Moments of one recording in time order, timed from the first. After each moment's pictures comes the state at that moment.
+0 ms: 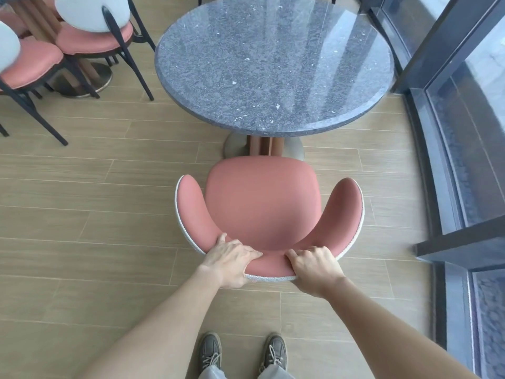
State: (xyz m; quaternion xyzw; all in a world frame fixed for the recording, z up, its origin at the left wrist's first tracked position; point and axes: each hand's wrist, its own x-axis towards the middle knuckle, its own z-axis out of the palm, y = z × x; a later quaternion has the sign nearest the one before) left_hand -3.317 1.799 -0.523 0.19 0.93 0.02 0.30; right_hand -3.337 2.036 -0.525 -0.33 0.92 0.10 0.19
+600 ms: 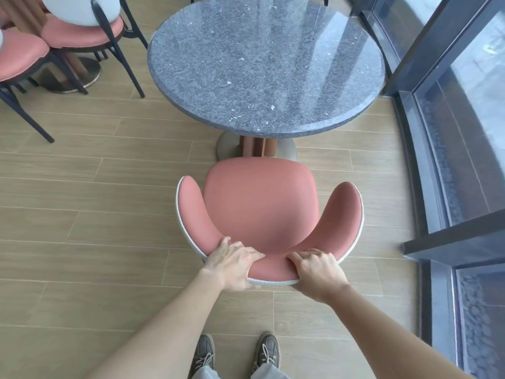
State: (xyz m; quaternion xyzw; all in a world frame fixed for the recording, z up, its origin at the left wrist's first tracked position) left_hand -3.317 1.812 -0.524 0.22 0.93 0.05 0.28; right_hand -3.330 2.050 -0.519 -0.29 0.93 0.07 0.20
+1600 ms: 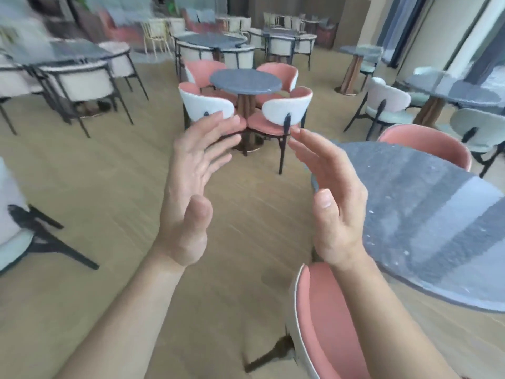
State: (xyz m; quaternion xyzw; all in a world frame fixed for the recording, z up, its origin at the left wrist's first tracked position) left_hand -3.178 1.608 -0.148 0.04 0.69 0.51 -0.51; right_hand -3.336 1.729 -0.159 -0.56 0.49 -0.66 -0.03
